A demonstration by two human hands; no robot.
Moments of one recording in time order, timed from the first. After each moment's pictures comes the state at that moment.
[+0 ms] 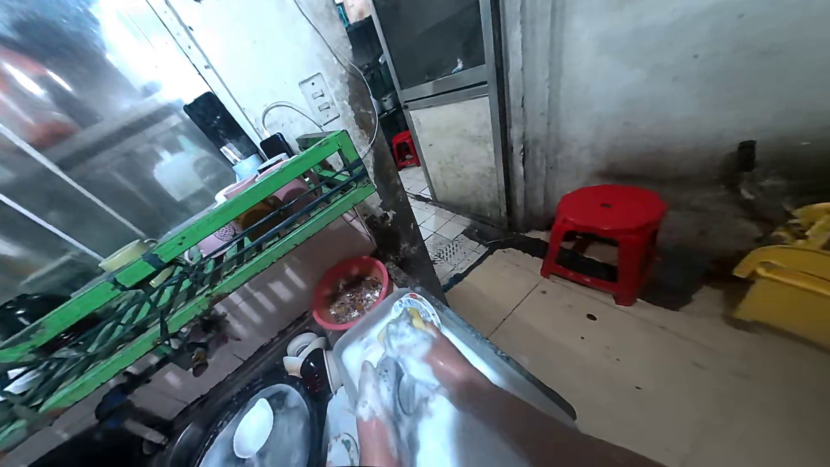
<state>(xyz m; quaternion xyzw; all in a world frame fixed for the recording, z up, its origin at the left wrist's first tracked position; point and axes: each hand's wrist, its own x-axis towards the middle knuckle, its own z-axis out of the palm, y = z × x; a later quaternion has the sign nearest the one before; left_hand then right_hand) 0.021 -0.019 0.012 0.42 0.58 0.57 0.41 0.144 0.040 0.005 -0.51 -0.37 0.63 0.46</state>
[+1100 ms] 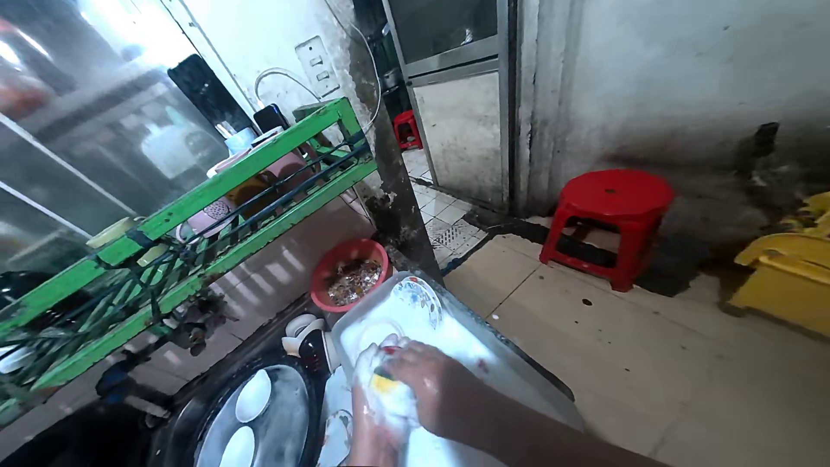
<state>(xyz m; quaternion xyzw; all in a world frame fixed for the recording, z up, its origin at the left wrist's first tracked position) 0.012 0.011 0.001 0.14 0.45 0.58 0.67 0.135 0.011 -0.030 -0.36 -0.82 0.11 0.42</state>
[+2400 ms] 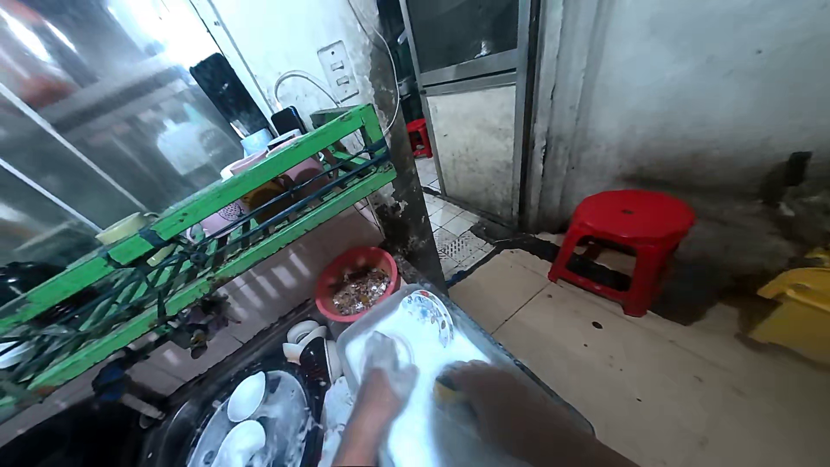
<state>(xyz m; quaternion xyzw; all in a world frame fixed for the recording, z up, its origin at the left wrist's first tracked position) -0.024 0.064 -0.019 0.68 0.67 0.08 0.27 0.196 0.025 -0.060 -0.52 -0.81 0.26 0.08</state>
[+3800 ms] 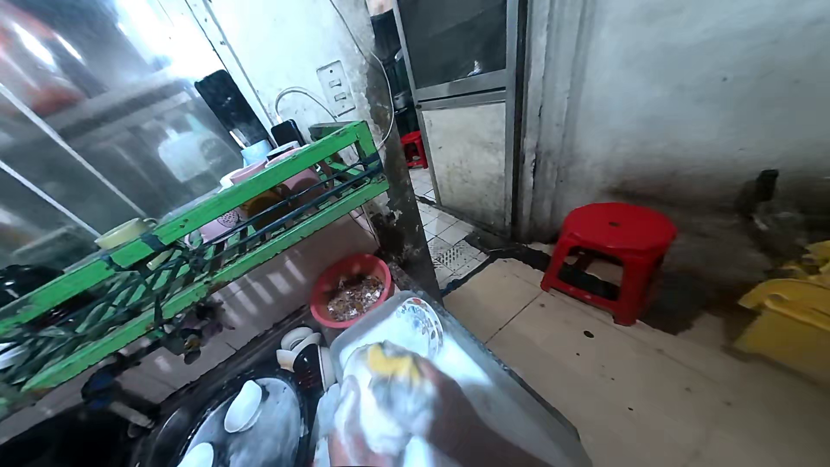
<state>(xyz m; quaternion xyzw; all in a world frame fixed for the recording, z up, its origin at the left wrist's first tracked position) 0.001 -0.013 0.015 0.15 0.40 0.66 0.61 0.127 0.001 -0.016 -0.45 -0.64 0.27 0.55</state>
